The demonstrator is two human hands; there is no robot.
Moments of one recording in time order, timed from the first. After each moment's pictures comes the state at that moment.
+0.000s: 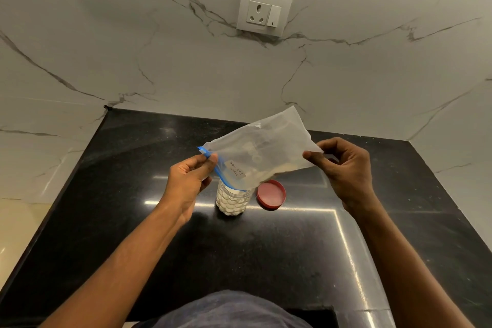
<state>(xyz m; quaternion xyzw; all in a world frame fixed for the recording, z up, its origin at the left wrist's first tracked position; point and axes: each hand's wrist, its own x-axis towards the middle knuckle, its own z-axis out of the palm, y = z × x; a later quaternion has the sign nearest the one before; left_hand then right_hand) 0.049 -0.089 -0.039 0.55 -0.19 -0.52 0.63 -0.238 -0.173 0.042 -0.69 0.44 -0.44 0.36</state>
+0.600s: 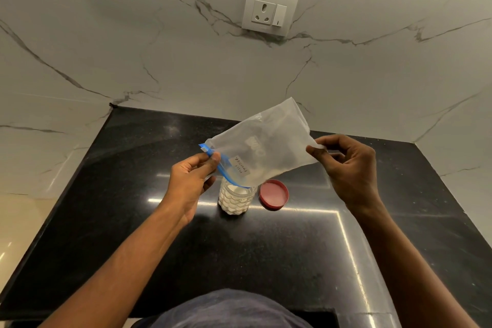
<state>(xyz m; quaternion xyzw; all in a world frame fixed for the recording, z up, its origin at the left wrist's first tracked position) 0.047 -0.086 -0.036 0.55 -0.18 -0.51 0.63 -0.228 -0.169 0.050 -0.73 0.43 -0.45 0.29</state>
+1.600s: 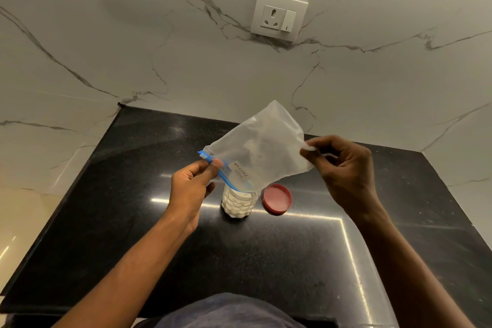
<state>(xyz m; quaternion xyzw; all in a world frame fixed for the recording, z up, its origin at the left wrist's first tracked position) 0.042 -0.076 -0.042 0.56 -0.16 -0.48 0.66 -0.207 -0.162 0.065 -0.78 0.38 -0.43 0.27</state>
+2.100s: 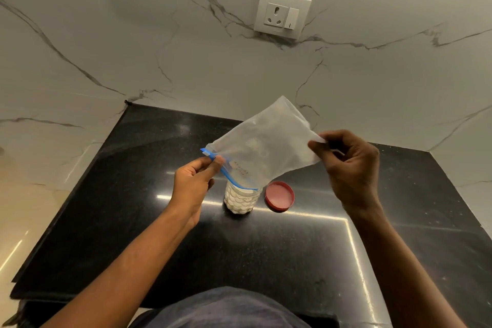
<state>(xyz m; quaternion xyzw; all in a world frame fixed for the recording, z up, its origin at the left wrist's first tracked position) 0.039 -0.077 -0.049 0.56 -0.16 -0.47 0.66 -0.210 -0.165 0.059 -0.73 0.39 -0.48 0.29</state>
